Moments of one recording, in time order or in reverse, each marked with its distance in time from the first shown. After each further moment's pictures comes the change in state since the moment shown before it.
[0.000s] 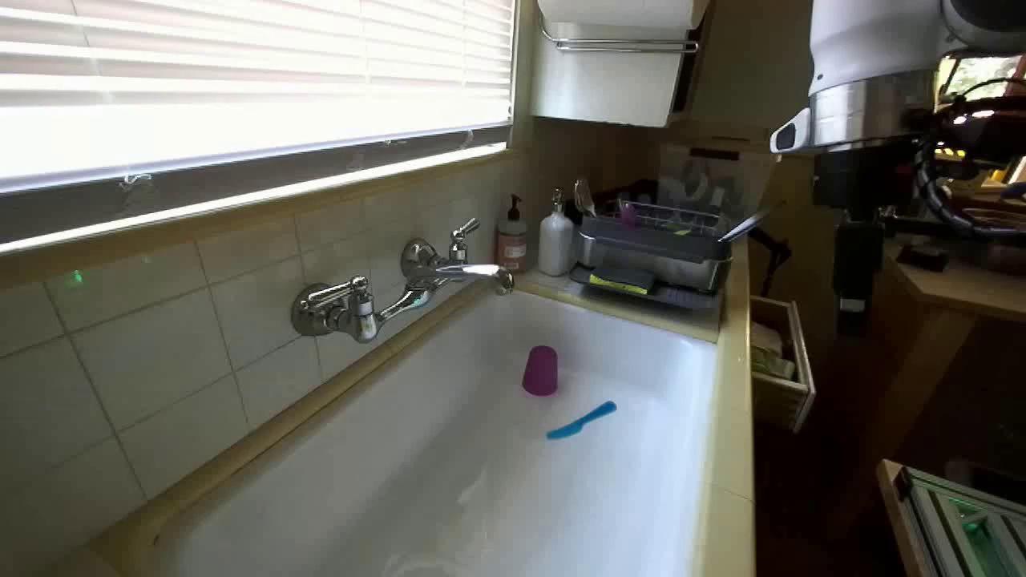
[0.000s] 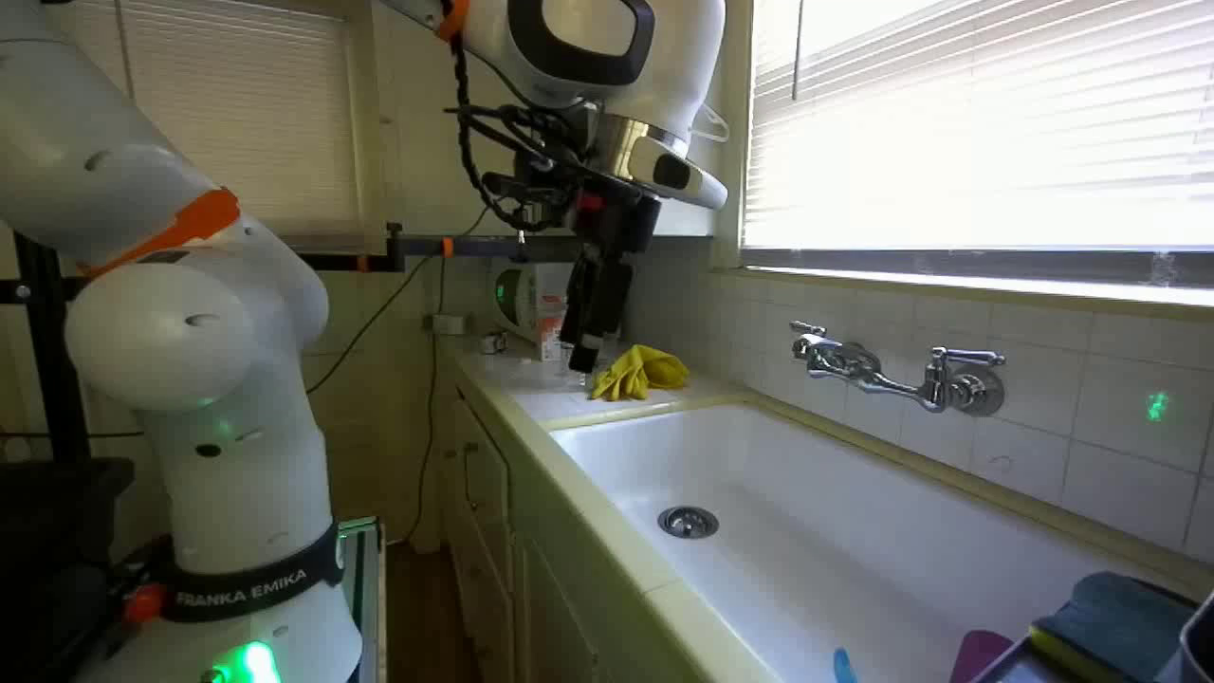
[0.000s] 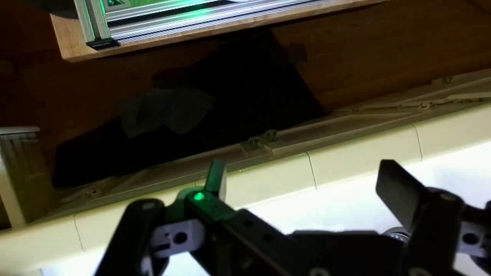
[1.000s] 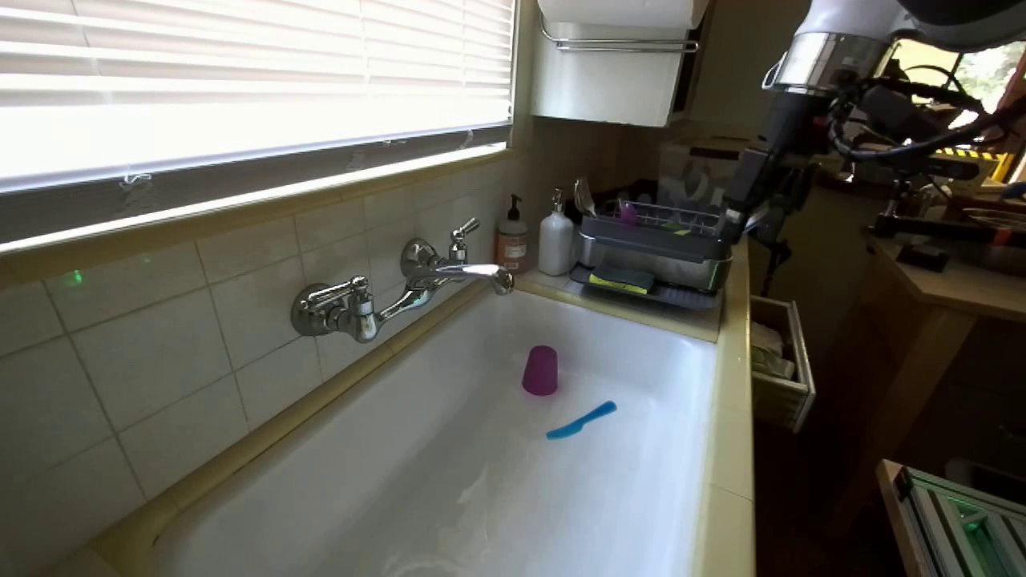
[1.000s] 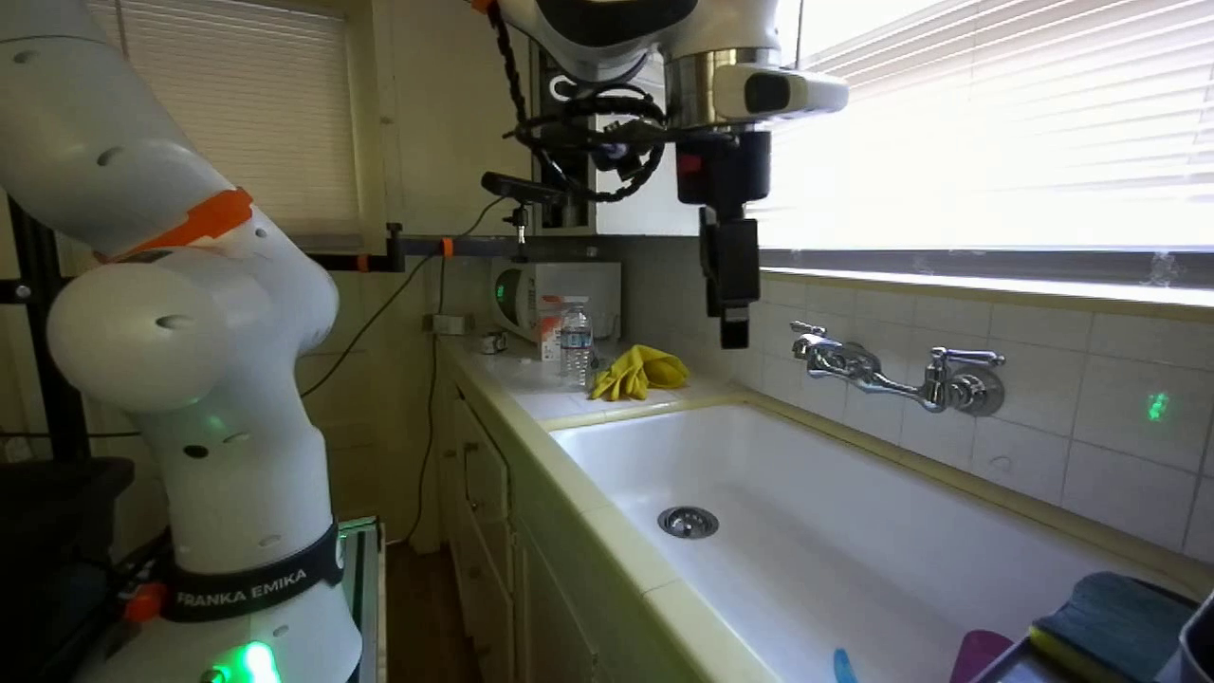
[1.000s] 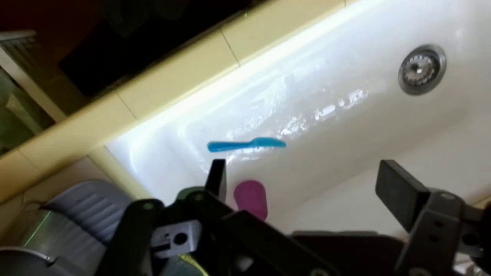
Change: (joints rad) arm -0.105 0.080 -0.071 0.085 0.005 0.376 0.078
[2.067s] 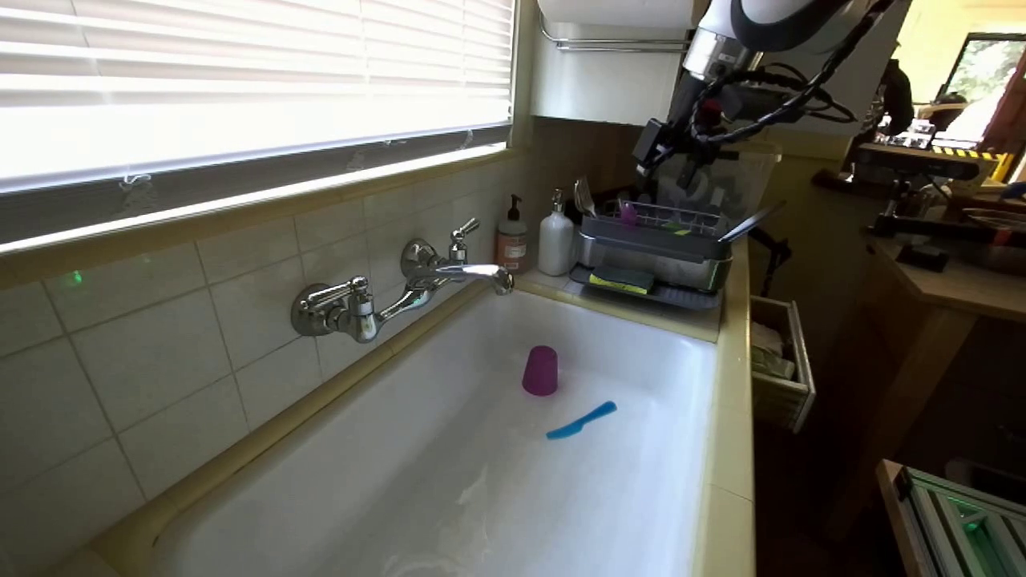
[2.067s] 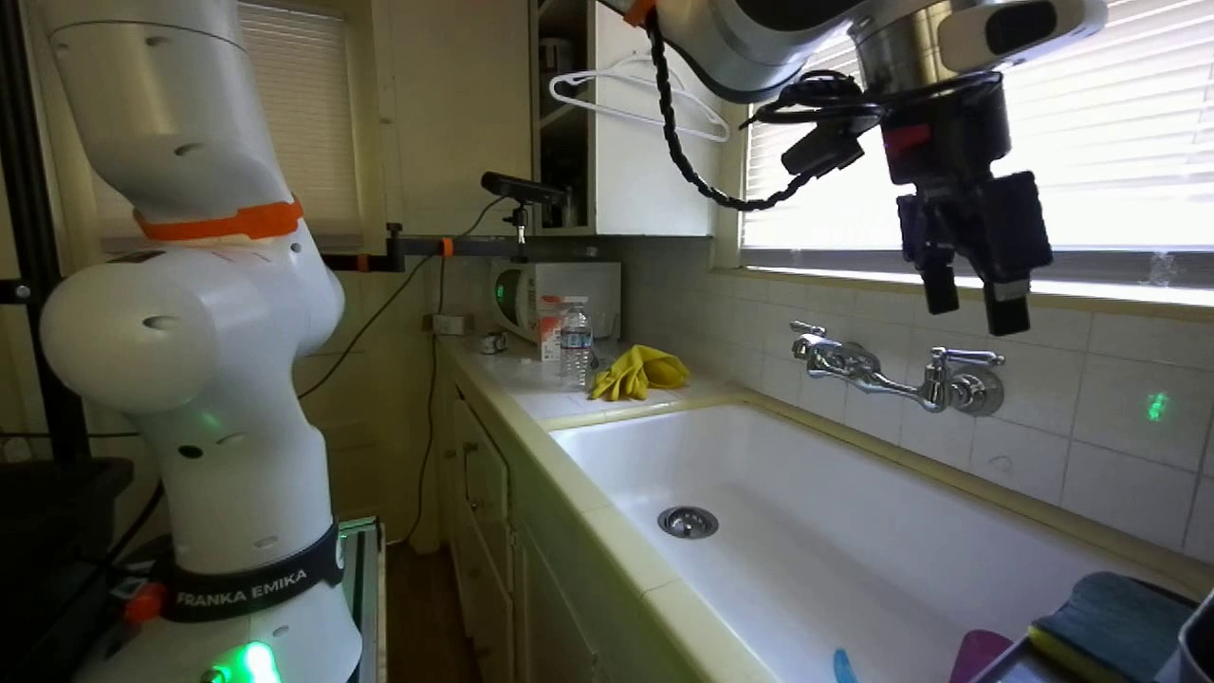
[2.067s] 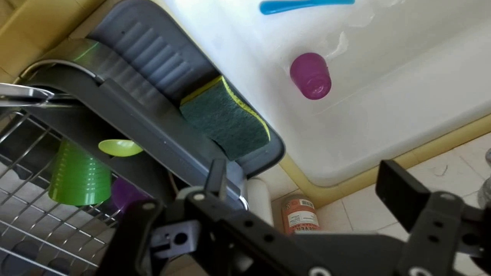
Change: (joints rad) arm -0.053 0.414 -0.032 0.374 -0.094 0.222 0.043
